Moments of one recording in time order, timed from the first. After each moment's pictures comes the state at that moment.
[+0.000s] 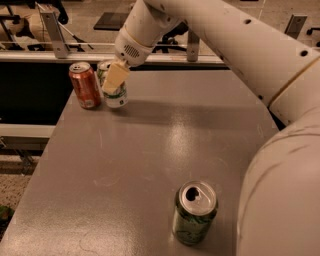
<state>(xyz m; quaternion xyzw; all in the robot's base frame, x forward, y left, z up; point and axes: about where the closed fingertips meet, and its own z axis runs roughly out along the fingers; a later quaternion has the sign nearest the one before) 0.635 0.117 0.910 -0.63 0.71 0.17 0.25</state>
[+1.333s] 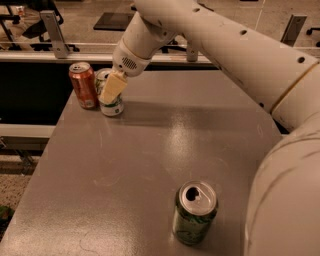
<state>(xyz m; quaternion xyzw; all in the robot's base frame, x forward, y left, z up) 0.630 0.126 0.886 -0.64 0.71 0.18 0.25</state>
